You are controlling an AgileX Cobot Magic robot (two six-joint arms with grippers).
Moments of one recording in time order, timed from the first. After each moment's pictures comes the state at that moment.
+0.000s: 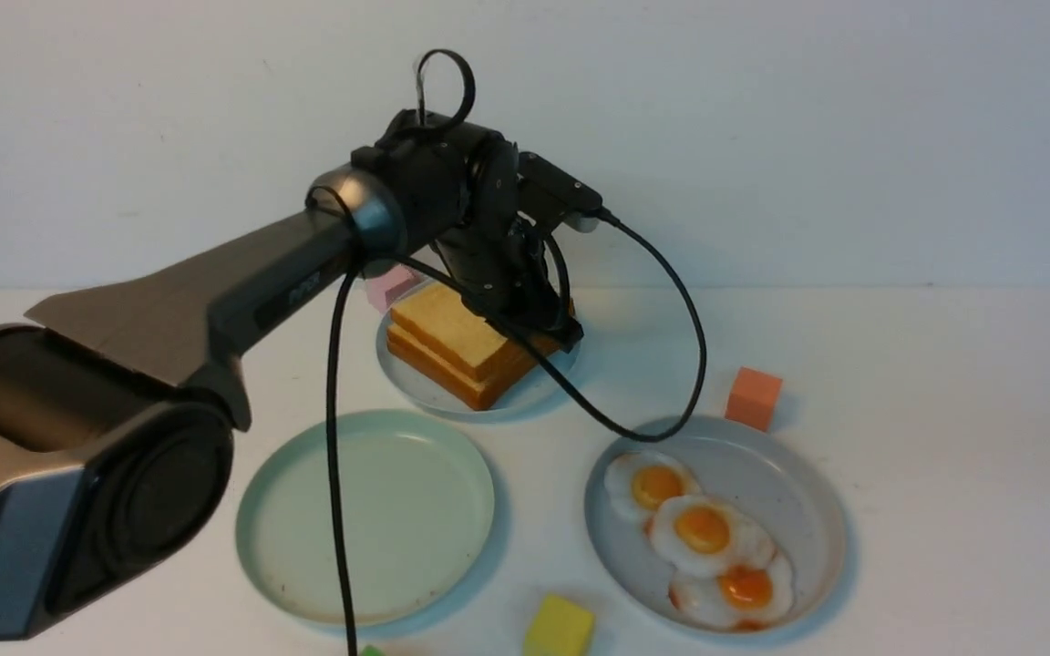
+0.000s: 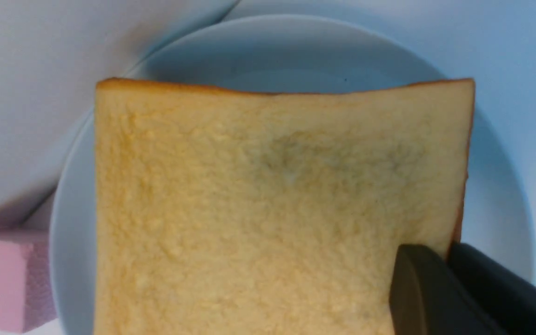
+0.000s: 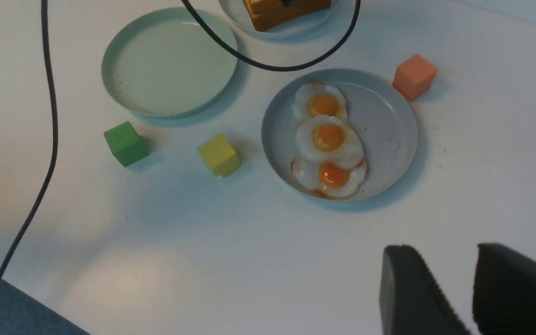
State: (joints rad) right arm 0.36 0.64 -1.15 0.17 1.27 -0.11; left arm -0.47 2.36 -2.16 0.02 0.88 0.28
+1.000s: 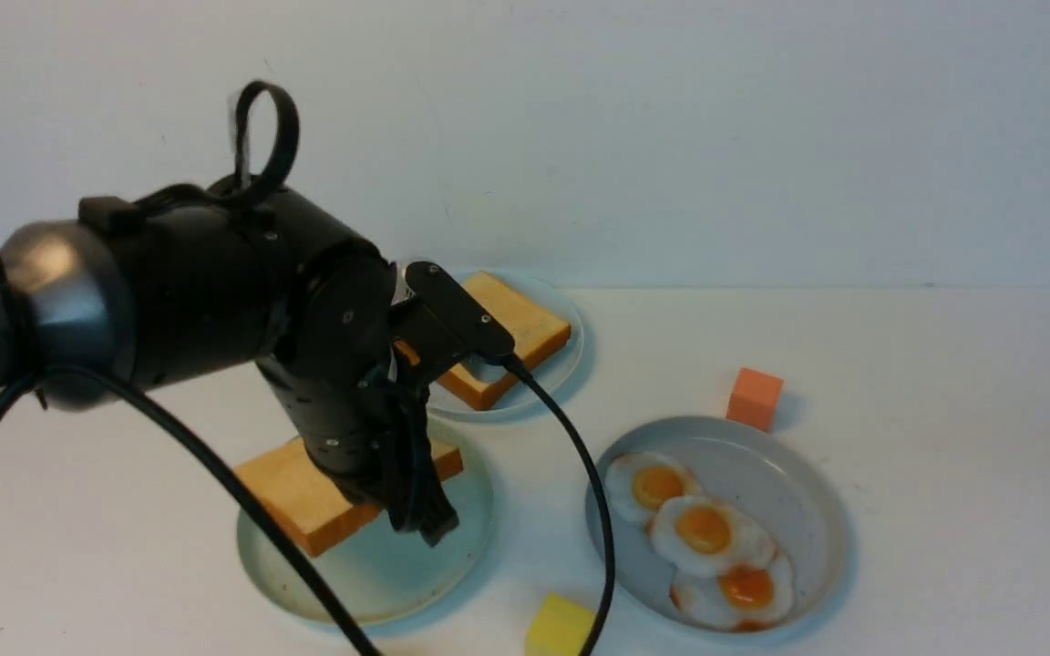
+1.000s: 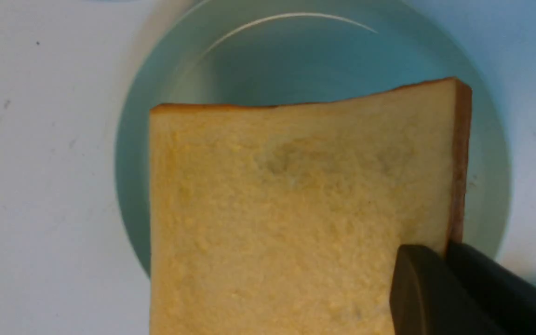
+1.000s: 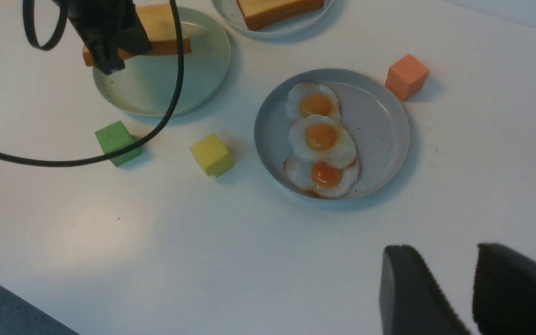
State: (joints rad) right arm 0.36 0.64 -1.15 0.16 1.27 -0.11; left arm -0.58 1.70 -1.21 0.19 0.79 0.17
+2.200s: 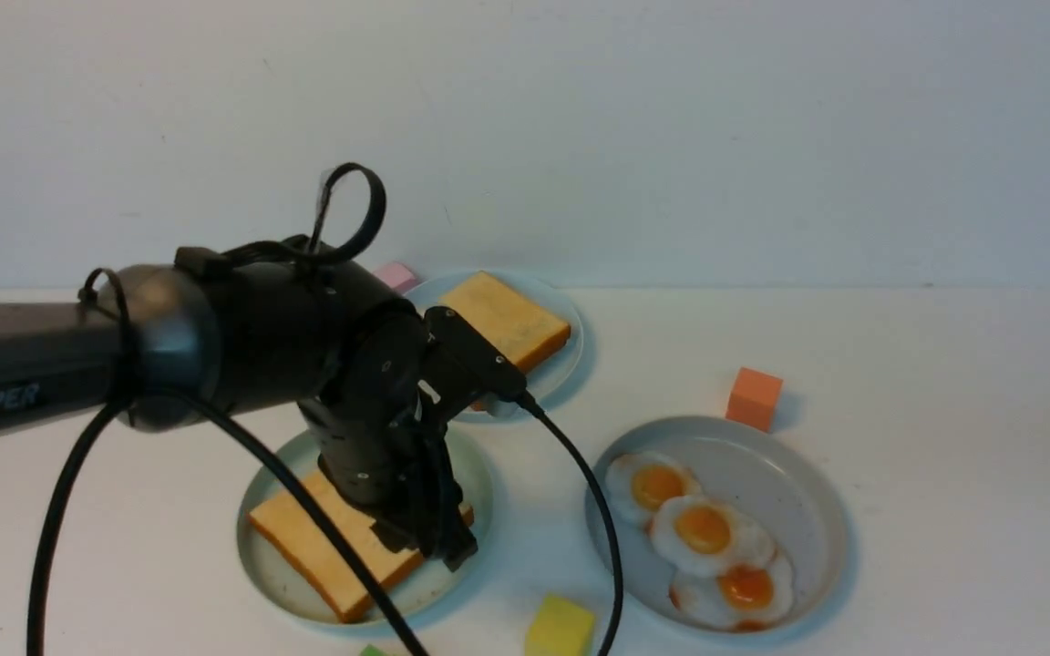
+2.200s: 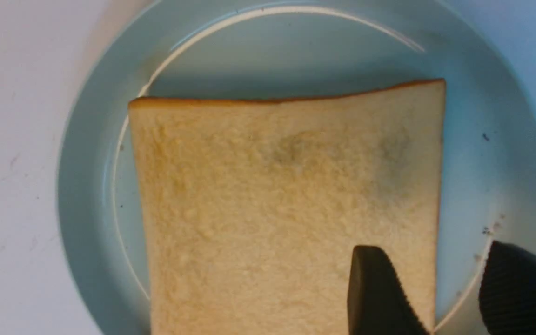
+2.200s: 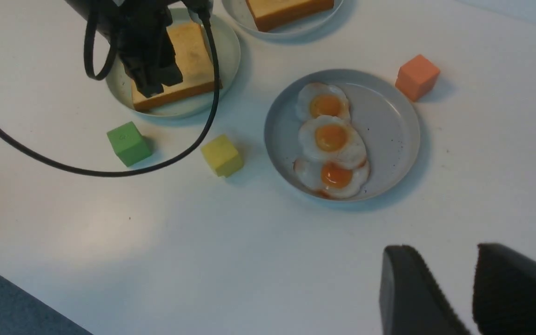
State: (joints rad) right arm 0.36 0.64 -1.15 0.18 1.27 -0.11; left arm -0.58 1.78 -1.20 0.16 0.72 0.12
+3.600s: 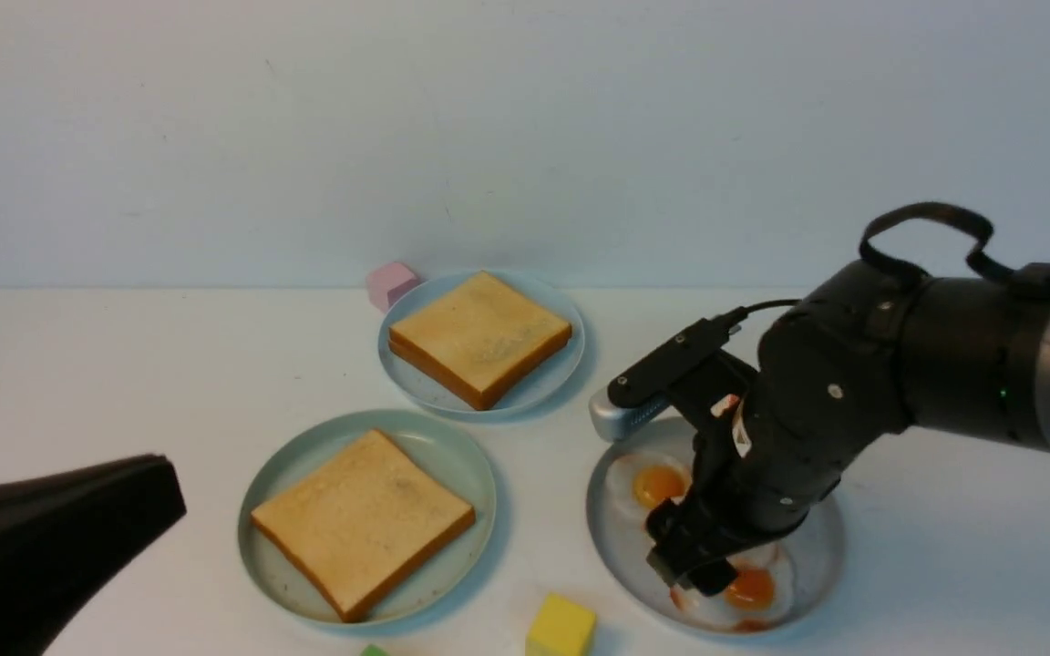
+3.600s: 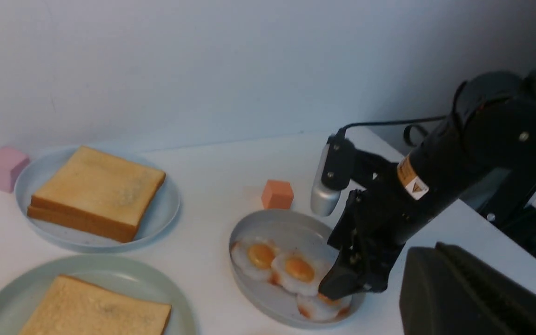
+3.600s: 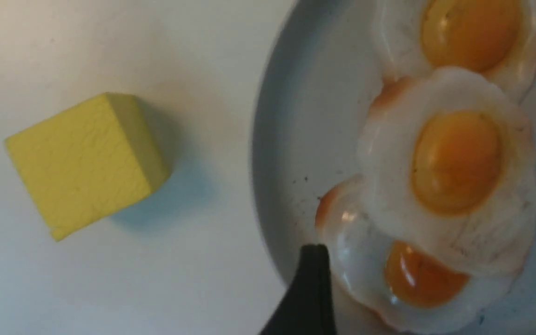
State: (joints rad) right arm 0.61 1.76 -1.15 -0.10 0.73 -0.01; left arm -0.58 0.44 -0.50 -0.45 0.25 0.12
